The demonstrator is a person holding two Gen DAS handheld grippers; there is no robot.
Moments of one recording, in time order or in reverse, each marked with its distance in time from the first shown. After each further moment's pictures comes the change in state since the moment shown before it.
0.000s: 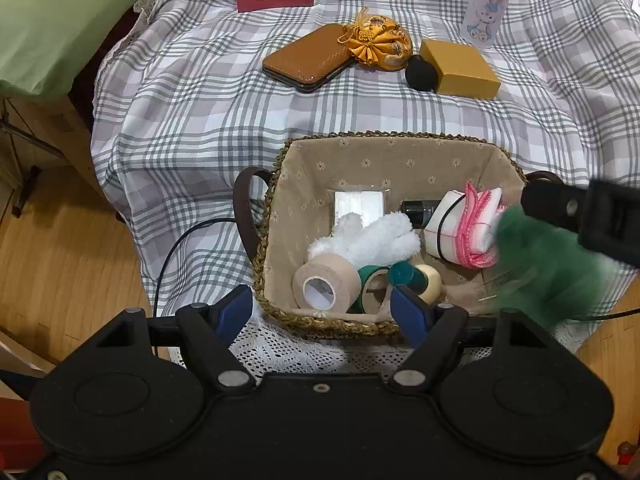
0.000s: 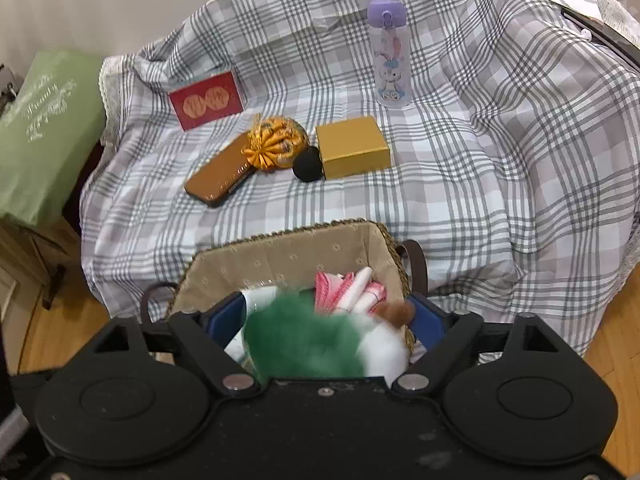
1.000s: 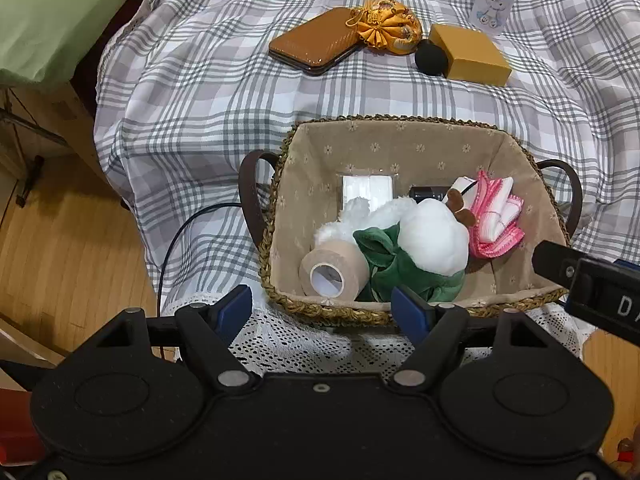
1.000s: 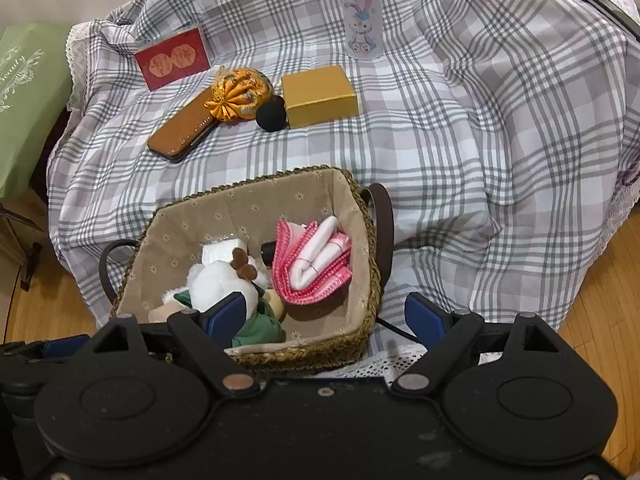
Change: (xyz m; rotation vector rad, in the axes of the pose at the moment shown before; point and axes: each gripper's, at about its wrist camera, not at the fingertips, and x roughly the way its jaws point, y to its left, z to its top) left arm 0.006 0.004 -0.001 -0.008 0.047 0.013; right arm 0.017 -0.014 -0.019 0.008 0.123 -0.087
